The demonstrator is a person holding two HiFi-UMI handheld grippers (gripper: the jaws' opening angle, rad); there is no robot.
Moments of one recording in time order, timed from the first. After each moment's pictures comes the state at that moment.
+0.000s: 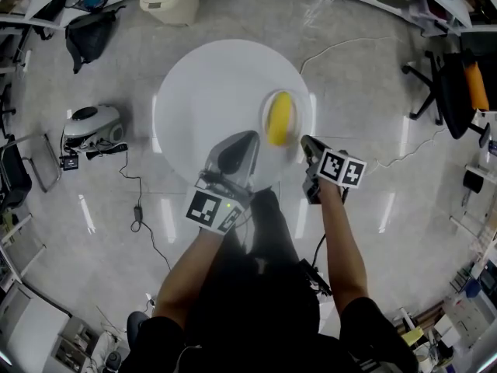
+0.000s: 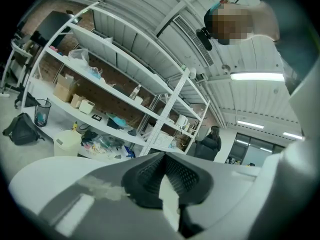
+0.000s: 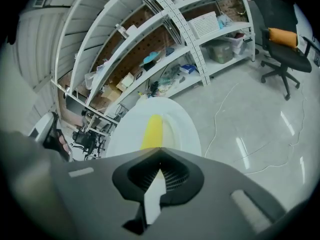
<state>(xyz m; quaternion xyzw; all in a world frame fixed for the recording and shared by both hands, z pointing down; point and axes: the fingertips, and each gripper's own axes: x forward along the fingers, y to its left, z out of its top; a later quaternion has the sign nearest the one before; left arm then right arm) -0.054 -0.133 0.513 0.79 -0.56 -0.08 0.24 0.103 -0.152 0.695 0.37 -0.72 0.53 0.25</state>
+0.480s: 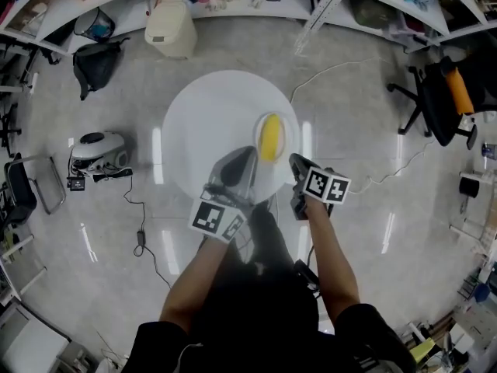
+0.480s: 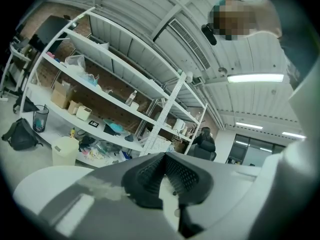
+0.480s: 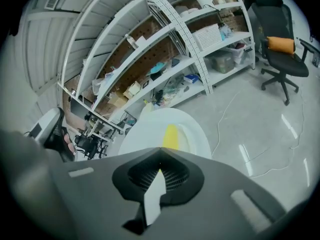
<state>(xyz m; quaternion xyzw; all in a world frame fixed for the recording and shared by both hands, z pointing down) -0.046 -0.123 0.467 0.80 -0.56 -0.10 0.22 0.087 -0.136 0.638 0.38 -0.74 0.51 0.22</state>
